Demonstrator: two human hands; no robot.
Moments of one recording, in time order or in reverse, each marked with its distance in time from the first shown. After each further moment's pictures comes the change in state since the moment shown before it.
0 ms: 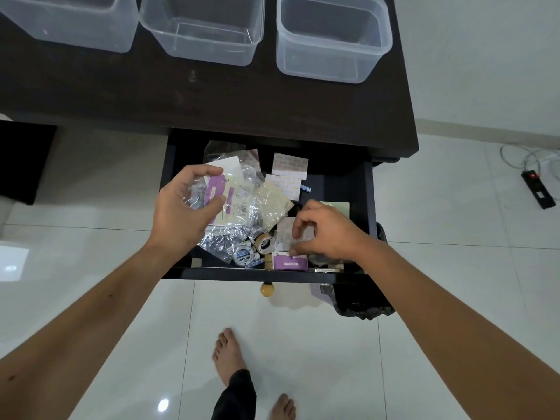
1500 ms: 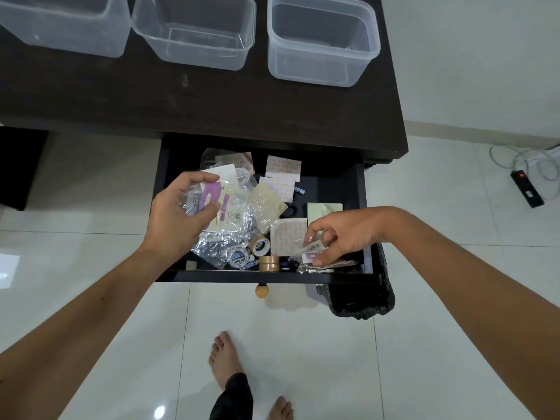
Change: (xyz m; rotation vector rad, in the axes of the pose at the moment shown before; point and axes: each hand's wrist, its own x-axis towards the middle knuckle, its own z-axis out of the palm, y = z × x) left_hand -0.002 -0.002 -0.001 0.085 -0.028 0.015; right_hand -0.018 -0.015 -0.066 -0.064 -0.596 0.218
